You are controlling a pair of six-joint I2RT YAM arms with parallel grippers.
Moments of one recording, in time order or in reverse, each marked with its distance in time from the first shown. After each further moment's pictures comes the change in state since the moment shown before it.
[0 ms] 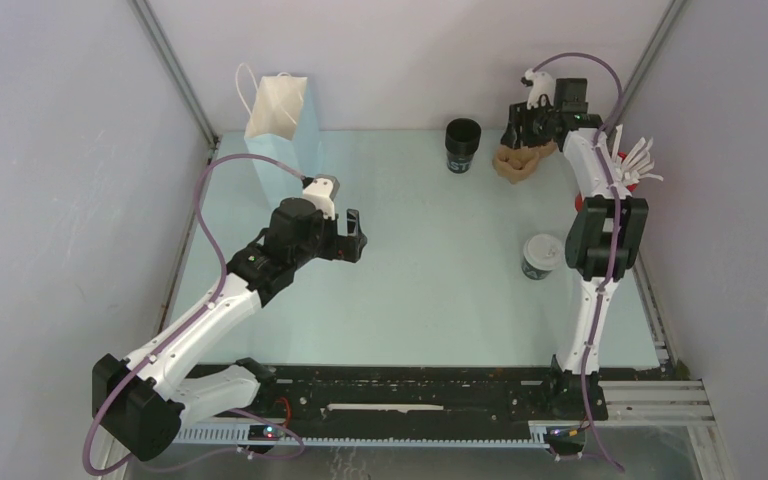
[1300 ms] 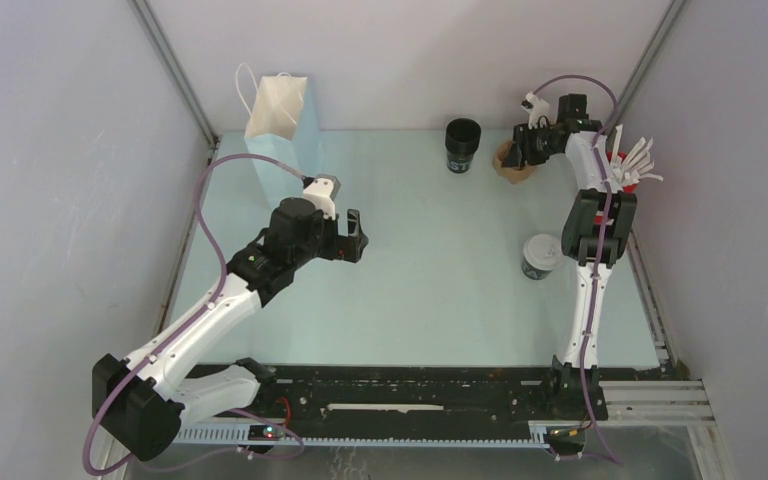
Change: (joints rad) left arm 0.000 0.000 0.000 0.006 0.015 0.000; right arm -0.063 0.279 0.230 -0.236 -0.229 -0.093
